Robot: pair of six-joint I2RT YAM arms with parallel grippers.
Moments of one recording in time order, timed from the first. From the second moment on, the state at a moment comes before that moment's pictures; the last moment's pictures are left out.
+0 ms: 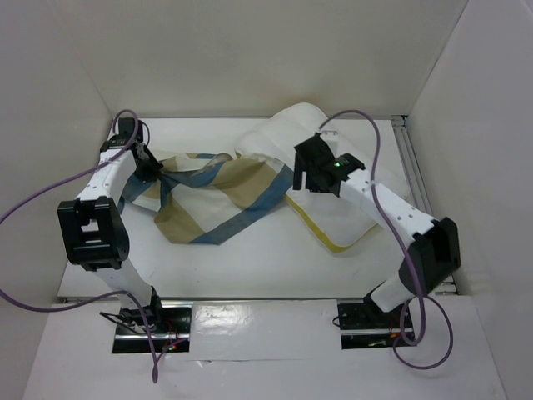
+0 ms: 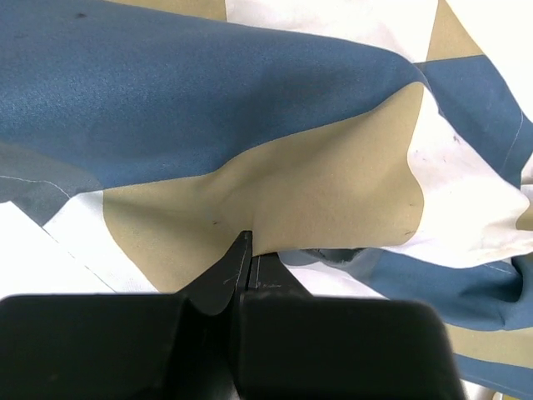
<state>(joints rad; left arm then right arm) 0.13 1.72 1.41 -0.72 -0.07 -0.56 0.57 1.49 1.31 -0.82 0.47 0.57</state>
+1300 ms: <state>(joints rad) 0.17 1.67 1.43 -0.76 -0.04 -0.56 0.33 1.63 1.44 -0.64 0.29 0.30</state>
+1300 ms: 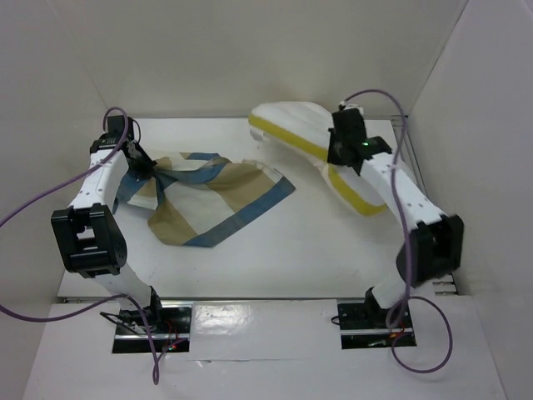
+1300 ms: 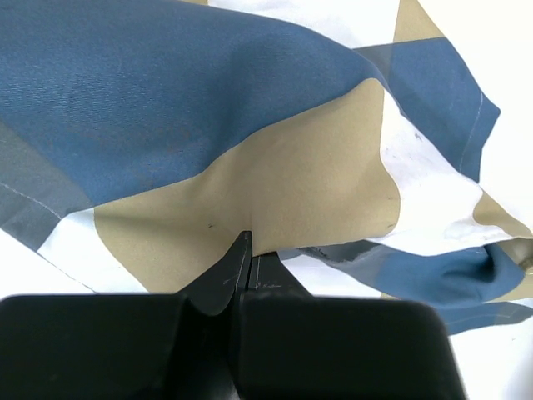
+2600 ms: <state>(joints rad) -0.31 1.98 1.78 -0.82 0.28 -0.40 0.69 1.46 1.28 -0.80 0.22 0.38</state>
